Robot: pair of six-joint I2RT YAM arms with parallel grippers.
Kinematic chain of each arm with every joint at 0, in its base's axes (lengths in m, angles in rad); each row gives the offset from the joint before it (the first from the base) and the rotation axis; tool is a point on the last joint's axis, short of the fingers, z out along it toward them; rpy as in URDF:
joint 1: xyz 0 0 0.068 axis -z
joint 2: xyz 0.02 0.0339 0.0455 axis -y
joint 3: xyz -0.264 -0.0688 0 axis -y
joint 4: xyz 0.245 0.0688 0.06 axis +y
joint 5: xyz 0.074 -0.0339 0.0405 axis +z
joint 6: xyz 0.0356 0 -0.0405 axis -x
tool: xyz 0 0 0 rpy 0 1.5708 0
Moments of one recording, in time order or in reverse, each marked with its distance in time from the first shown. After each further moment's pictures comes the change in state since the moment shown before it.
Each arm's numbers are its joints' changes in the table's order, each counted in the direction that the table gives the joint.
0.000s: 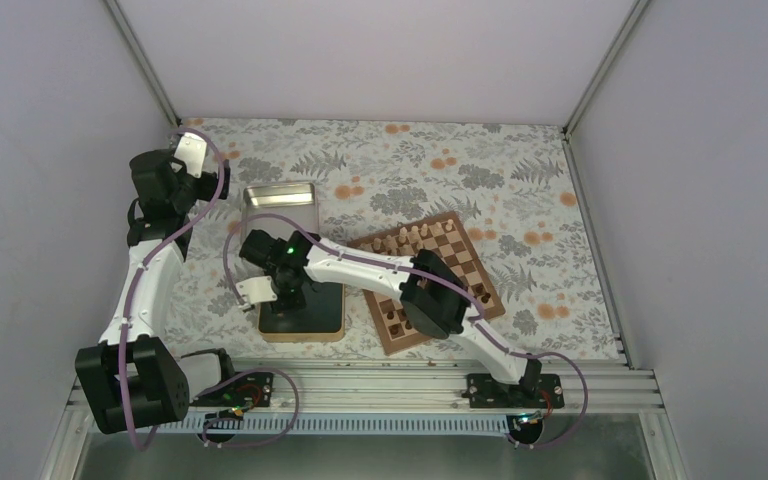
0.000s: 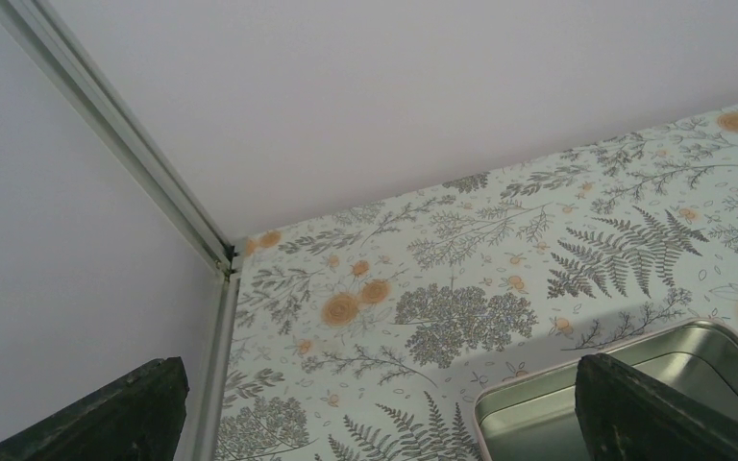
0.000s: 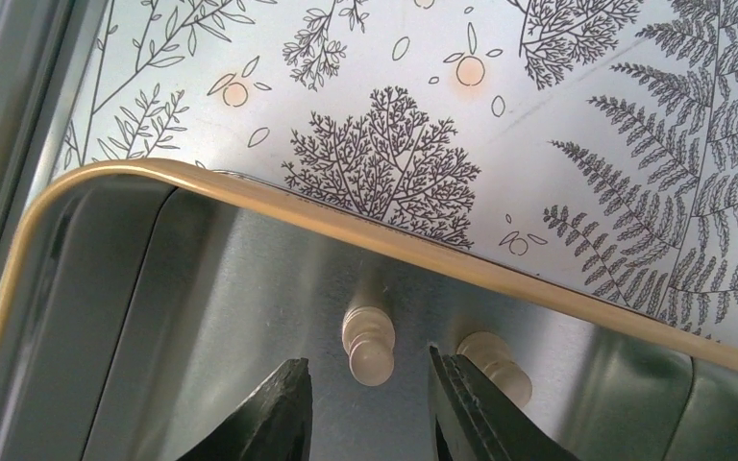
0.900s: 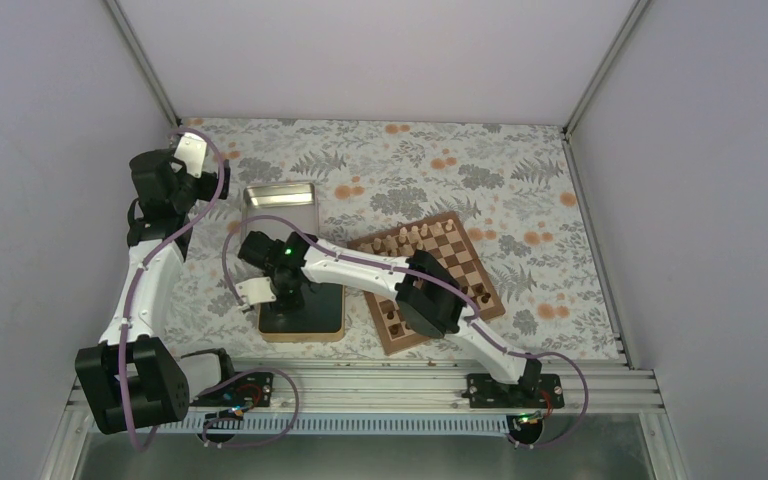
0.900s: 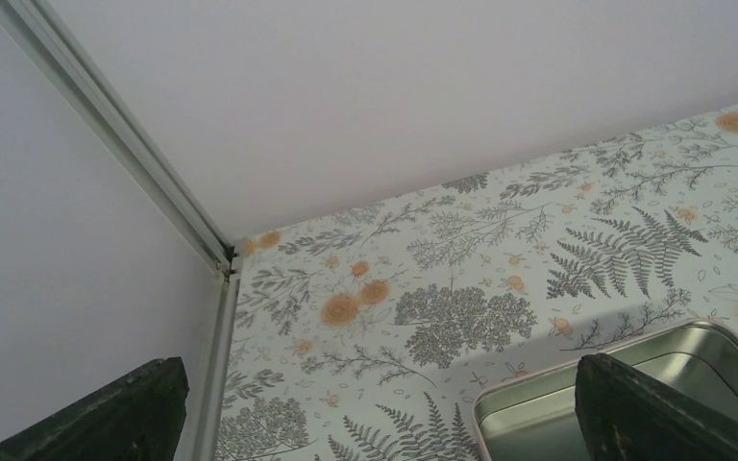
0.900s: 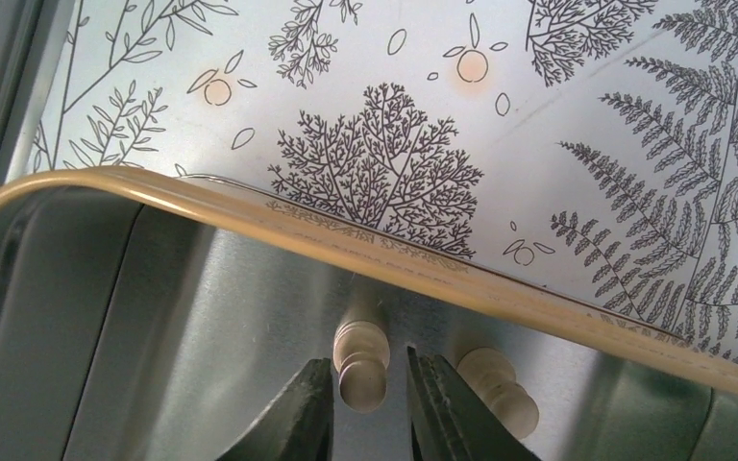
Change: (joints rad) left arm 0.000 0.001 0.000 0.000 -0.001 0.000; right arm 0.000 -0.038 0.028 0.006 -0.002 0.000
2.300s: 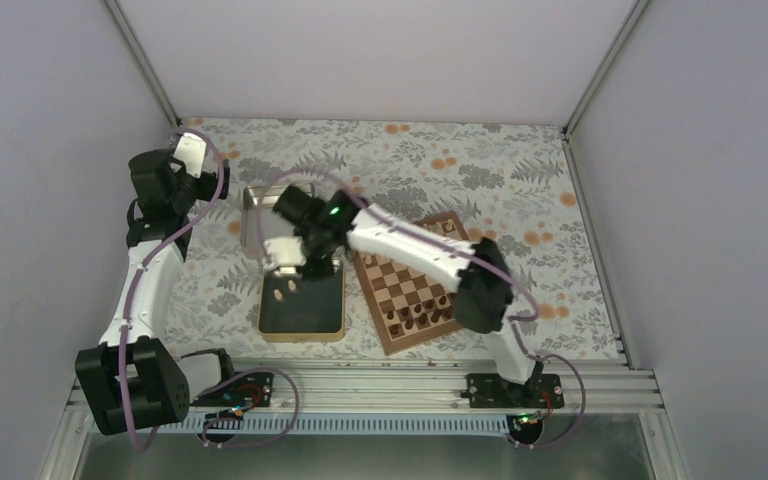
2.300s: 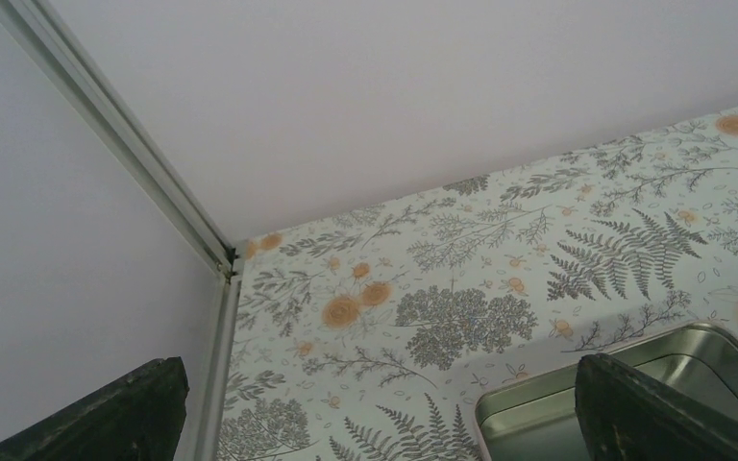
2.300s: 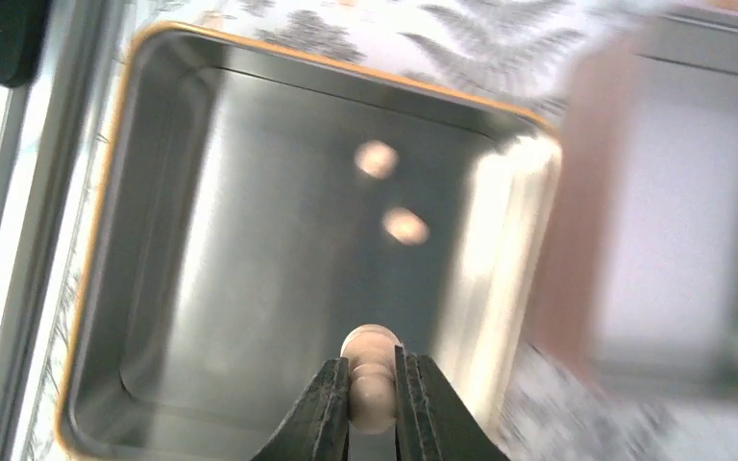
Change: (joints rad) left arm -0.002 0.005 0.000 0.000 -0.002 0.000; right arm 0.079 0.238 -0.099 0.110 -0.011 -0.001
